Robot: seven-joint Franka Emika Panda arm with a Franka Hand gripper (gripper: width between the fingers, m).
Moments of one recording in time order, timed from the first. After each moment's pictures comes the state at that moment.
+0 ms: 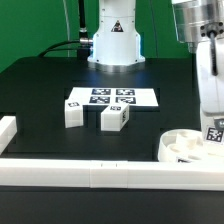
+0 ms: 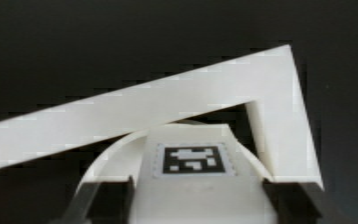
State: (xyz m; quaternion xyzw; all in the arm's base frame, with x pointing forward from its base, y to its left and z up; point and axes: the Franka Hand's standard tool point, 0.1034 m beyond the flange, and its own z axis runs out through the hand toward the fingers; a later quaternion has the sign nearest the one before) arm 0.641 0.111 0.077 -0.58 0.81 0.07 0.10
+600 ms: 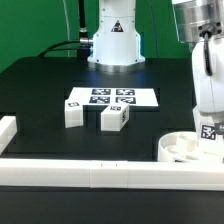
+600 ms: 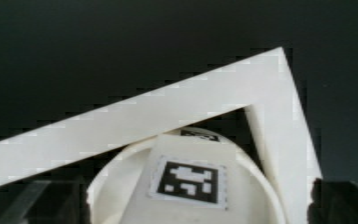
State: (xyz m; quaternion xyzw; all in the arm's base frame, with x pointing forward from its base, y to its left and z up) arm 0.642 0.114 0.081 -0.57 0.81 0.07 0.11
